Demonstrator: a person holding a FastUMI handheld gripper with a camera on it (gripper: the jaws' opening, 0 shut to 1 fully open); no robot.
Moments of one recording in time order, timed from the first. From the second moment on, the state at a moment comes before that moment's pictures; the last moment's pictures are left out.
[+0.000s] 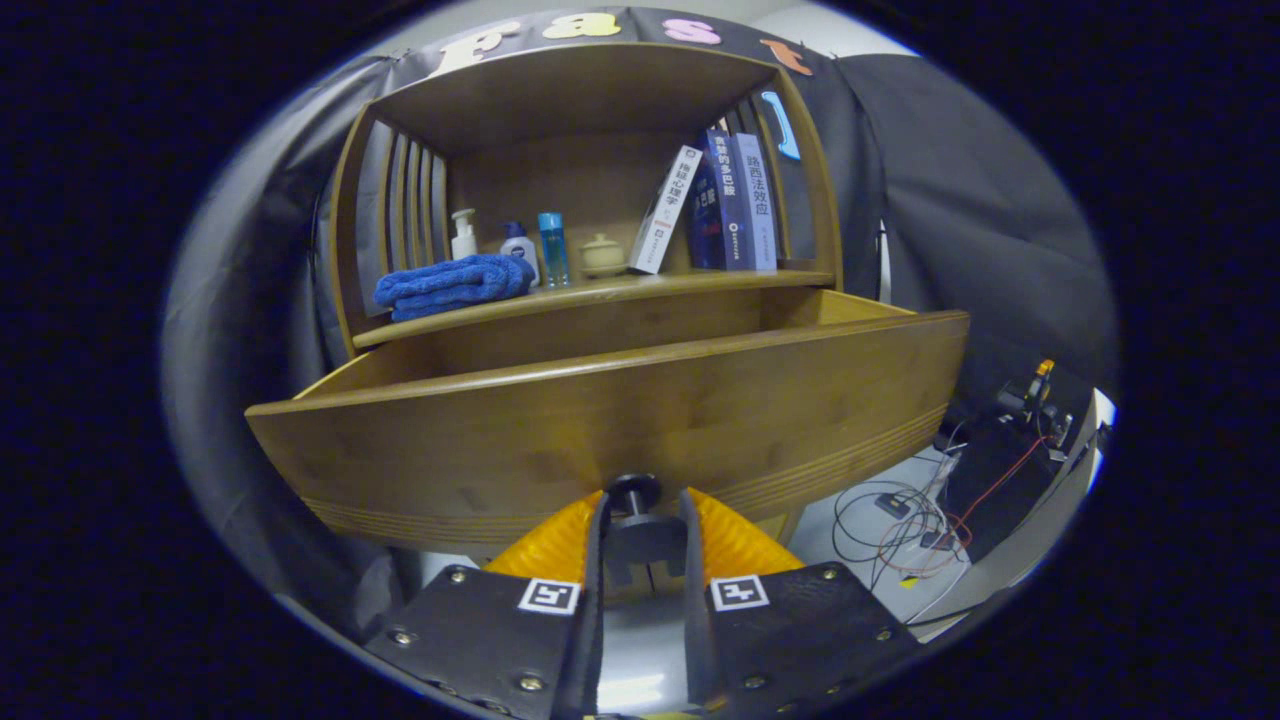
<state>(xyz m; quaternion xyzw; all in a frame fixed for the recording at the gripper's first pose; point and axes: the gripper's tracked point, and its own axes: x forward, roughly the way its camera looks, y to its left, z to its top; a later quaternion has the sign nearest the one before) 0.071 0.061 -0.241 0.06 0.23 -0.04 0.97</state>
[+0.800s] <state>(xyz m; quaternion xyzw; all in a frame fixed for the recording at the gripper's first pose) 0.067 0.065 -0.194 0.07 0.16 -0.01 0.99</state>
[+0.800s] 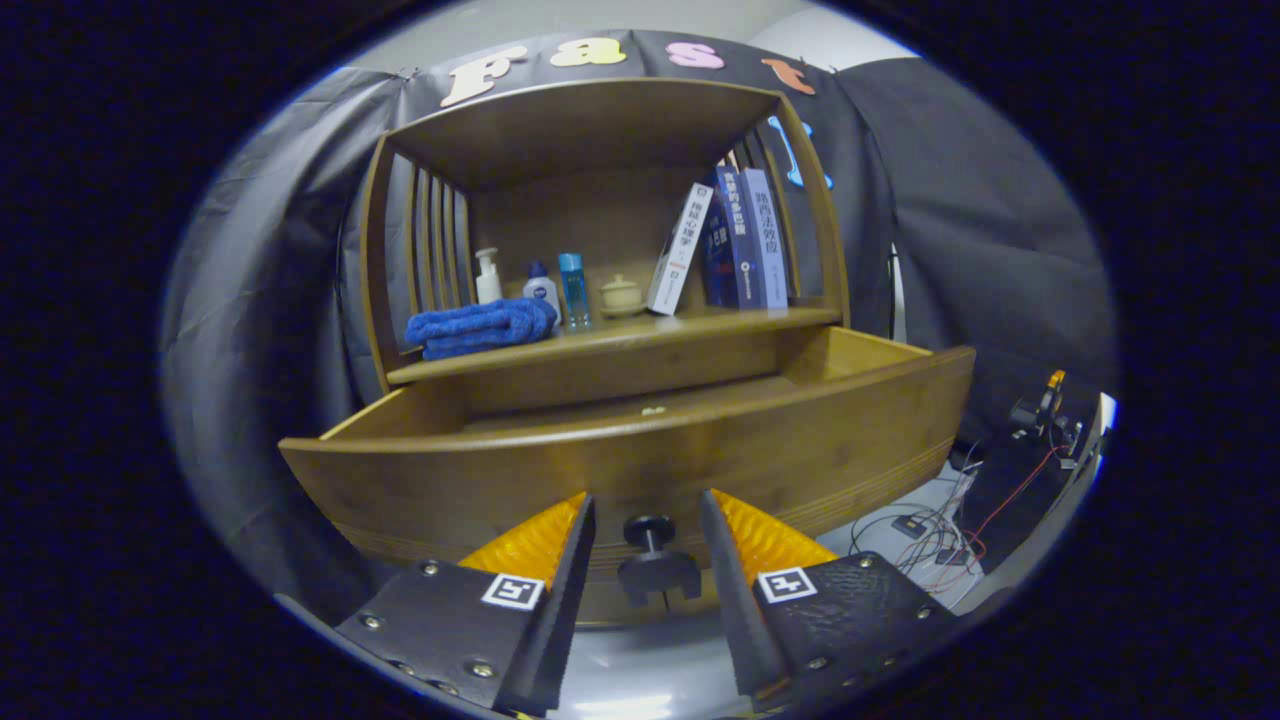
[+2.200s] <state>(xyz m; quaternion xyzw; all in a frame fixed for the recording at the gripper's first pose) 0.194 0.072 -0.253 0.02 0.45 -0.05 0.89</state>
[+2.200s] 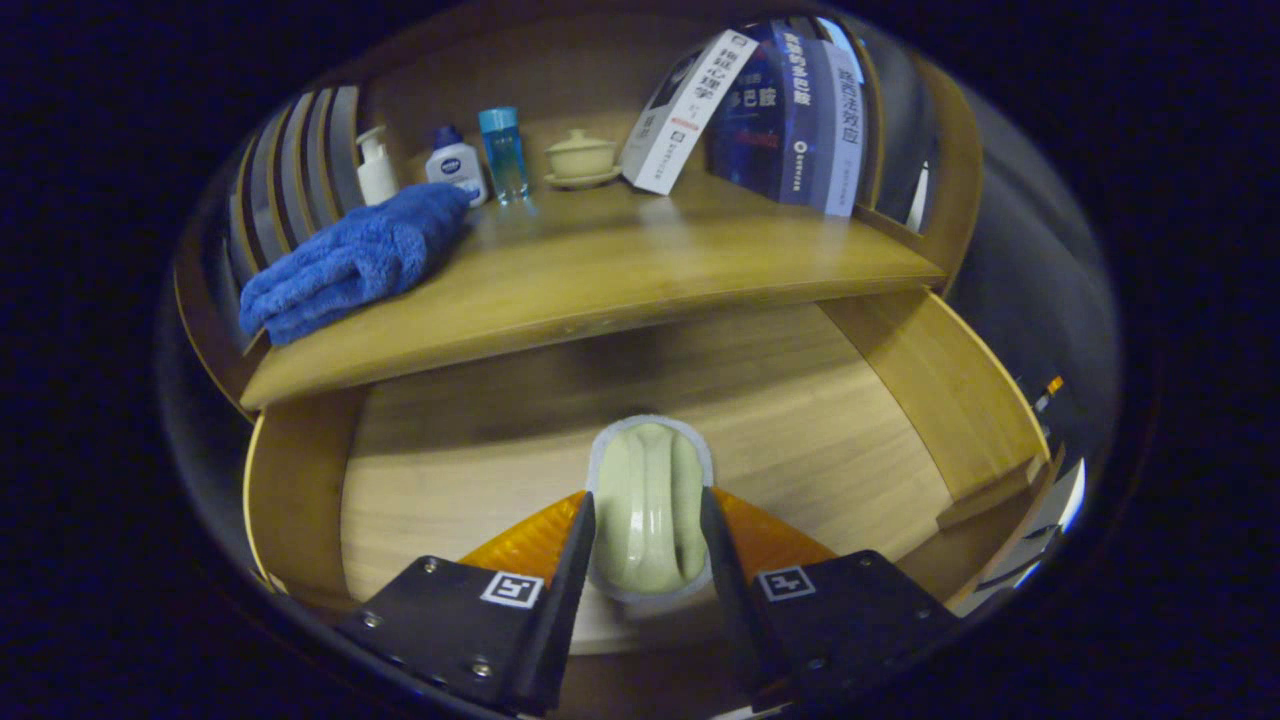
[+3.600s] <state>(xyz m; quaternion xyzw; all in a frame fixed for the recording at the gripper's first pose) 0.182 0.034 -0.127 -0.02 0.34 -0.17 0.92</state>
